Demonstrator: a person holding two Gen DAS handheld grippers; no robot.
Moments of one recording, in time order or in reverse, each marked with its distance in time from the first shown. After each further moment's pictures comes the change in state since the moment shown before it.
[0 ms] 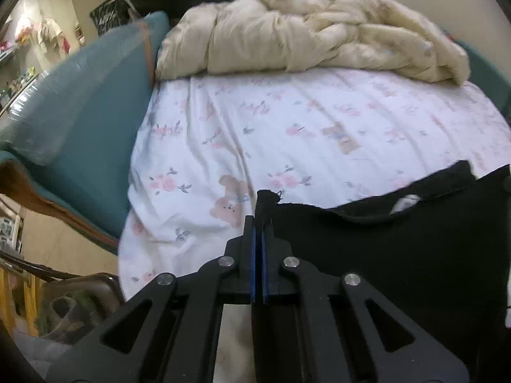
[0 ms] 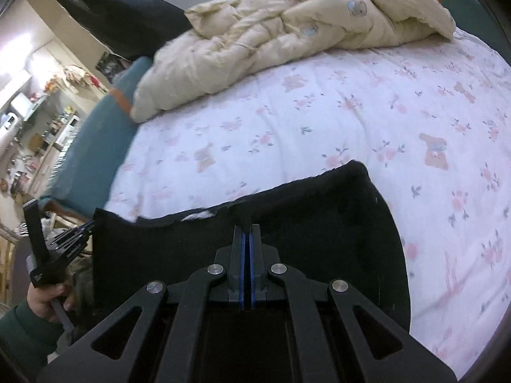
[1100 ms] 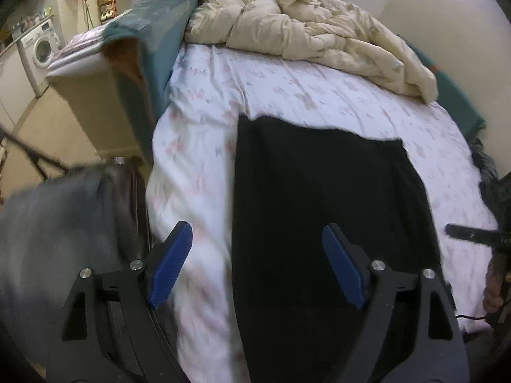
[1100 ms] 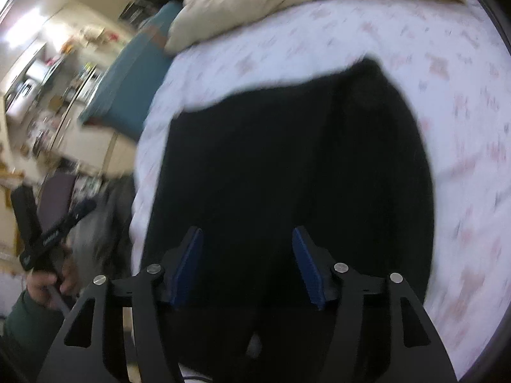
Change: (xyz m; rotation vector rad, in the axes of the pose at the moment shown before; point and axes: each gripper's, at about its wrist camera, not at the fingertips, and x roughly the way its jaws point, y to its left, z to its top) left arm -0.189 0.019 -0.145 -0.202 0.054 -0.168; right arm -0.084 0.041 -0.130 -0.035 0.286 0.153
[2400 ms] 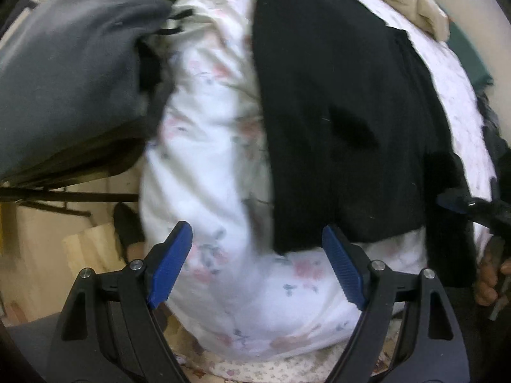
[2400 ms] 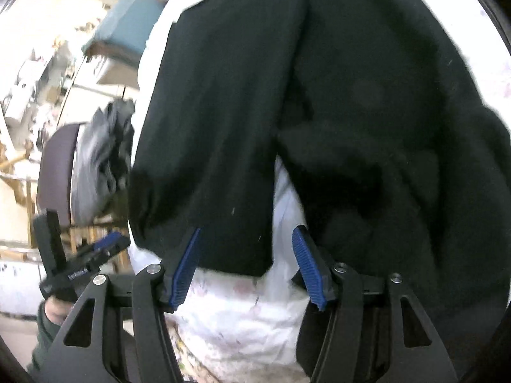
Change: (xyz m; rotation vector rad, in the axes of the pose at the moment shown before) left arm -0.008 0.013 -0.202 -0.079 0.330 -0.031; right arm 0.048 0.008 -0.170 0.126 0.153 0.042
